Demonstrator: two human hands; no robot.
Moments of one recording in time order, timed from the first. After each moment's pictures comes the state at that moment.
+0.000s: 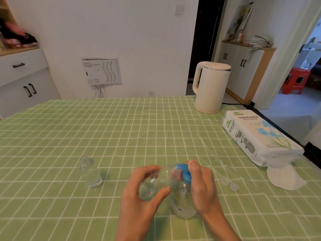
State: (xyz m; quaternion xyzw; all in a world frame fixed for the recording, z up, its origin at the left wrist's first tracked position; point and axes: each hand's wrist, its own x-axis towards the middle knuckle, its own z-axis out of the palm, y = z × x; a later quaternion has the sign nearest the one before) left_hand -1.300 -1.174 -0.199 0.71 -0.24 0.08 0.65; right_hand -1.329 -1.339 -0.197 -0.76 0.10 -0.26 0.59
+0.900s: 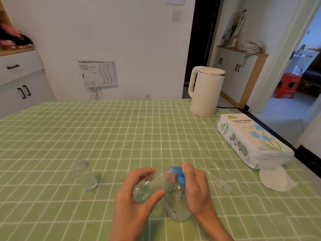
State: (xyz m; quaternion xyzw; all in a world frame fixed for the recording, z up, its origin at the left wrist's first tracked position) left_hand -1.298 -1.172 -0.199 0.72 -0.24 0.08 0.64; right_hand -1.329 -1.340 -0.197 -0.75 0.09 -0.26 0.59
